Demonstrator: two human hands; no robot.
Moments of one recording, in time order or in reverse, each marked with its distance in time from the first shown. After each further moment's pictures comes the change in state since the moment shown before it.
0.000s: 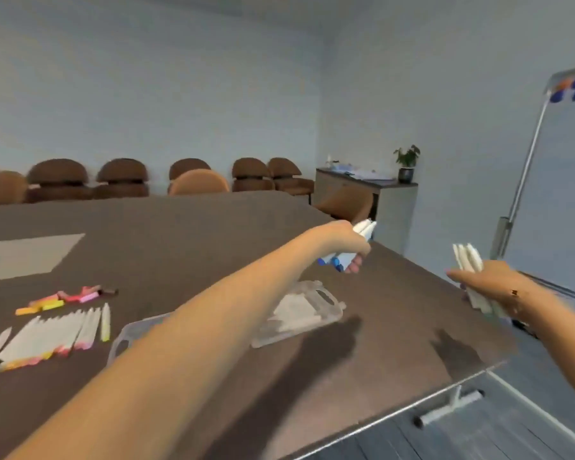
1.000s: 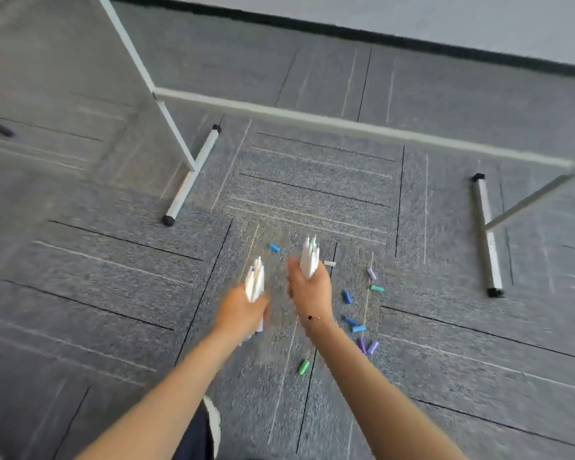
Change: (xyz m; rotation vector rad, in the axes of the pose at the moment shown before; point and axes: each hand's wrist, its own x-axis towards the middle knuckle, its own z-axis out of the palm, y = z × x) left_hand 0.254 -0.247 0.681 0.145 -0.536 -0.167; right_hand 0.061 0.604 0.303 0.881 0.484 0.778
